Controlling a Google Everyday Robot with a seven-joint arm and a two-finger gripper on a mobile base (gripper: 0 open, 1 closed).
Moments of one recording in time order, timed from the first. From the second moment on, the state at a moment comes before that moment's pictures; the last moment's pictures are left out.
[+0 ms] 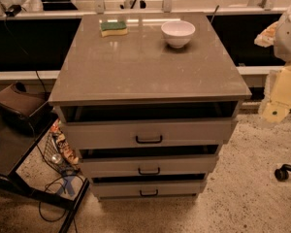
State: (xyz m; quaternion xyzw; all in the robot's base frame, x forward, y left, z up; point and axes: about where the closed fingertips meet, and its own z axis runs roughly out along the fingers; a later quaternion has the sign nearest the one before) arm 0.438 -0.217 0.976 -0.60 0.78 -0.03 0.16
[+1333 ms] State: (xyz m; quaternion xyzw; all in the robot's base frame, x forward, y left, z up) arm 0.438 -0.140 0.827 -0.65 0.73 -0.04 0.20
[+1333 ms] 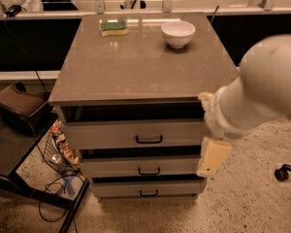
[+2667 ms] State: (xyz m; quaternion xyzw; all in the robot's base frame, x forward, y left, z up) arm 0.467 -0.100 0.720 -0.66 0.72 -0.09 0.21
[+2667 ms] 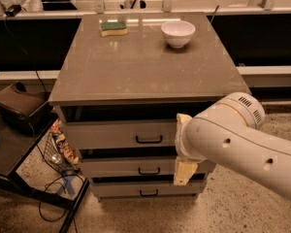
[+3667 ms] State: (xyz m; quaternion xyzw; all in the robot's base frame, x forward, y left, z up) arm 0.482 -0.058 0.661 -0.70 0.68 -0.10 0.18
